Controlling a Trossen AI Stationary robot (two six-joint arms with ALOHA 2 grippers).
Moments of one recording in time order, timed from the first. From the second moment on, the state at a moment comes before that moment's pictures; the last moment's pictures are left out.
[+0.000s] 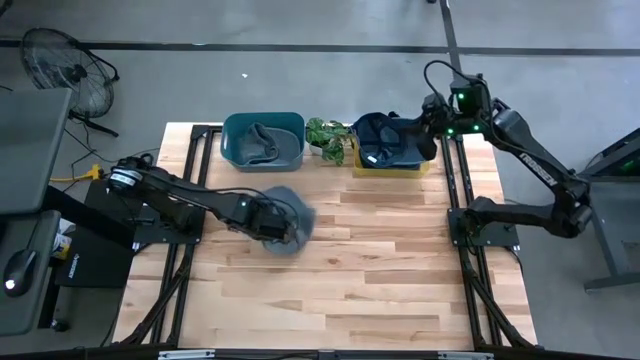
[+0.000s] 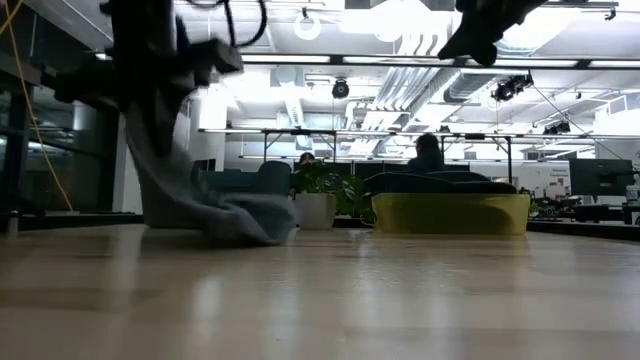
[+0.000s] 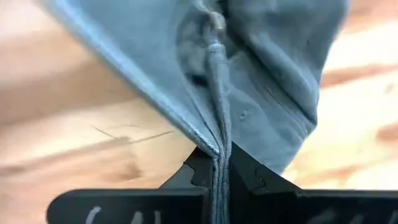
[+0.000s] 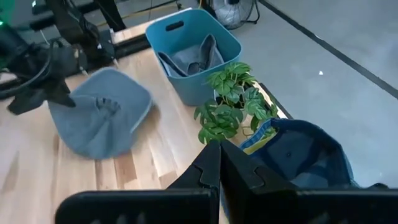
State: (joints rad) left arm -0.24 1.52 1.11 -0.99 -0.17 -1.58; right arm -0.86 1.05 1.18 -0.72 -0.48 -0.13
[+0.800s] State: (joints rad) left arm -0.21 1.52 1.78 -1.27 -0.44 -0.44; right arm -0.86 1.02 1.18 -0.60 -0.73 -0.11
